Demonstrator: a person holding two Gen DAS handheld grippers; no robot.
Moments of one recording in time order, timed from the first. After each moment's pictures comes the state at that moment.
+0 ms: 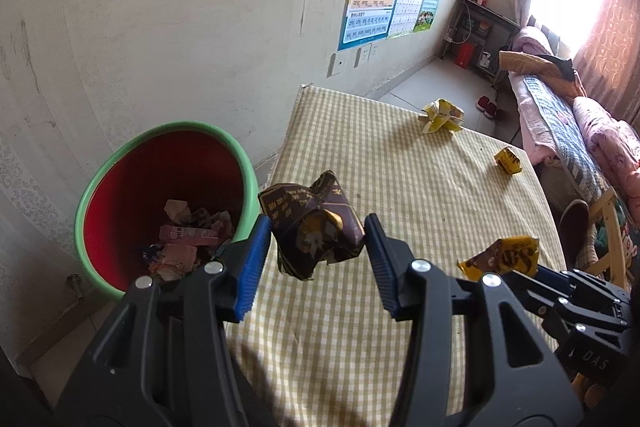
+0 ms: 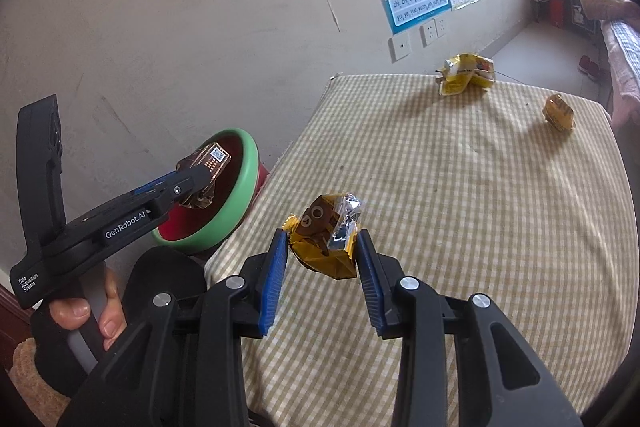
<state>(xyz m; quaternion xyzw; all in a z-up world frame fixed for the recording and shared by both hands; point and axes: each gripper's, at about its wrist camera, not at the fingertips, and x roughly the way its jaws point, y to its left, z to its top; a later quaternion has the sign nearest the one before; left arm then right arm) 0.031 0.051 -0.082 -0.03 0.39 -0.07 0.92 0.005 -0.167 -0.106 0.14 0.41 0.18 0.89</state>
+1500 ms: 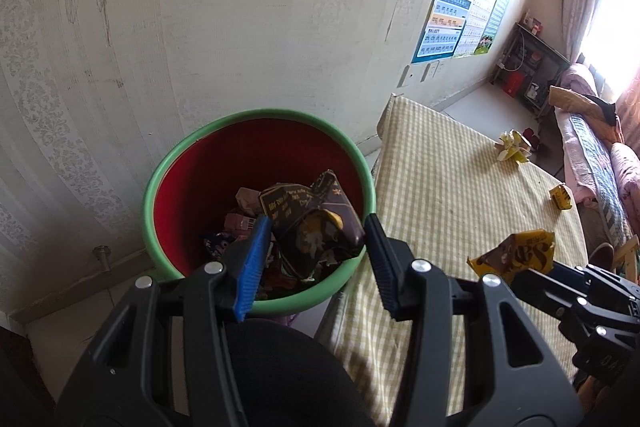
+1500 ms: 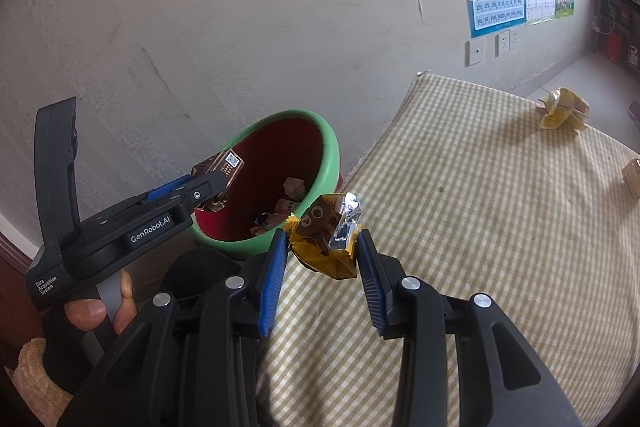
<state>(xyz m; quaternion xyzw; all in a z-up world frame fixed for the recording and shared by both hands) 0.034 0.146 -0.096 -0.08 0.39 0.02 0.92 0.045 -0.072 -0.100 0.07 0.42 0.26 0.87</state>
